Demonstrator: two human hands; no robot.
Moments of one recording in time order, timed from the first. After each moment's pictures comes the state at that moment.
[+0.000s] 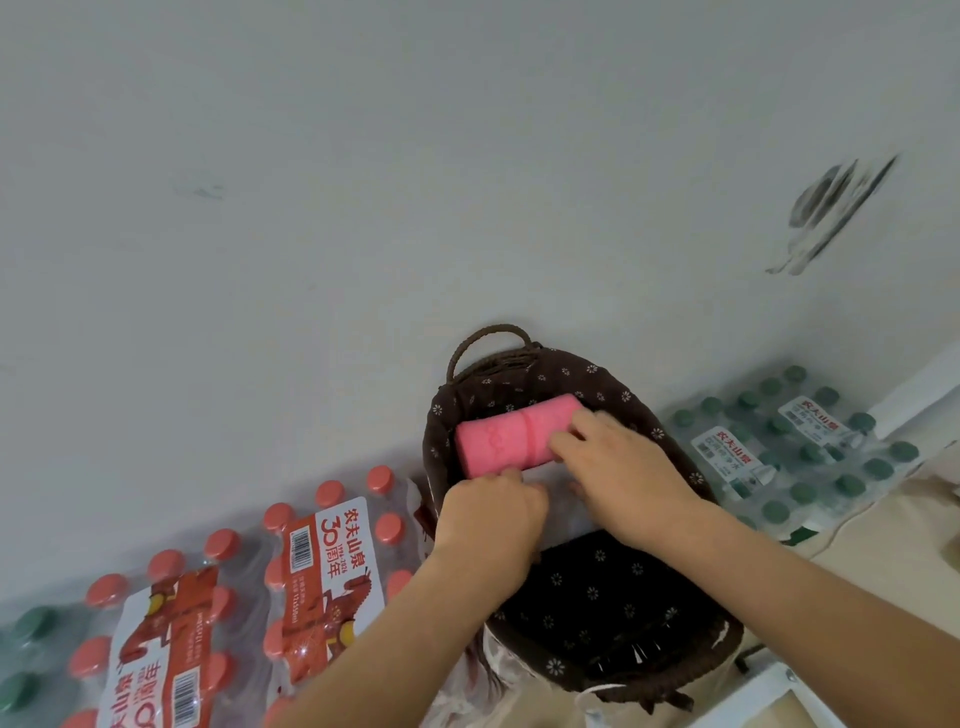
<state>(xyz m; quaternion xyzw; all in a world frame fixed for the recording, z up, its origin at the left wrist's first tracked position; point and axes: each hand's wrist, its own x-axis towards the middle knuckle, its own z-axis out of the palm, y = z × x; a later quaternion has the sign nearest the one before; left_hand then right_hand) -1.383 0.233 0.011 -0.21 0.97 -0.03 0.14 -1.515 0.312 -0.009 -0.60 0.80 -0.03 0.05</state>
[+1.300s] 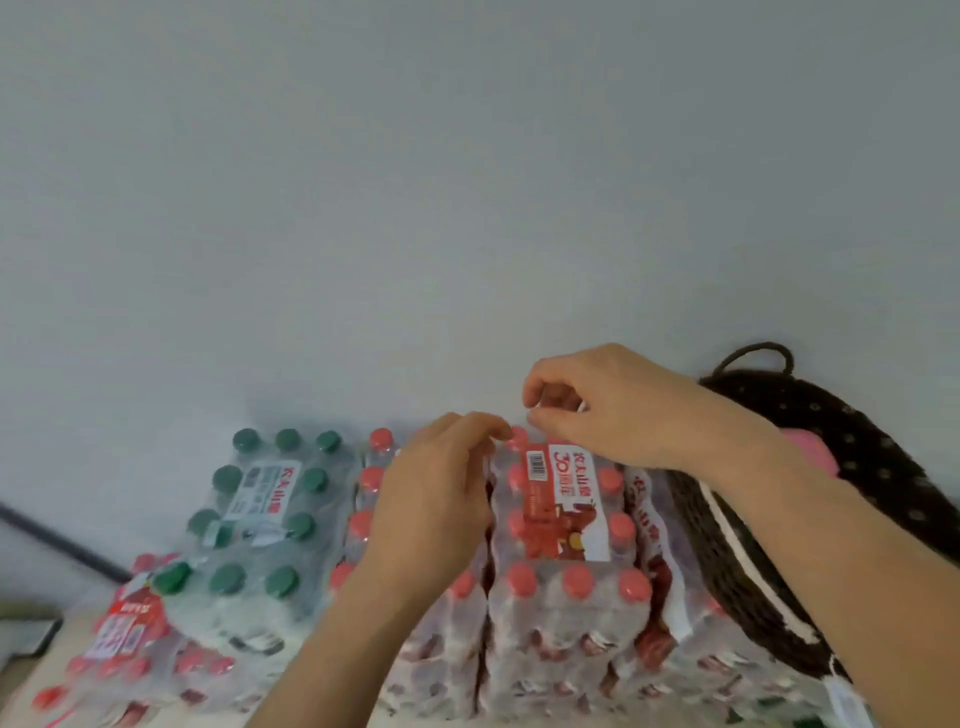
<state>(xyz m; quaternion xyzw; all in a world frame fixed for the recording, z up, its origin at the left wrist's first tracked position) -1.104 0.189 0.074 -0.43 0.83 0.19 -0.31 -1.288 0.208 0.140 -0.73 0.65 -0.13 0.17</state>
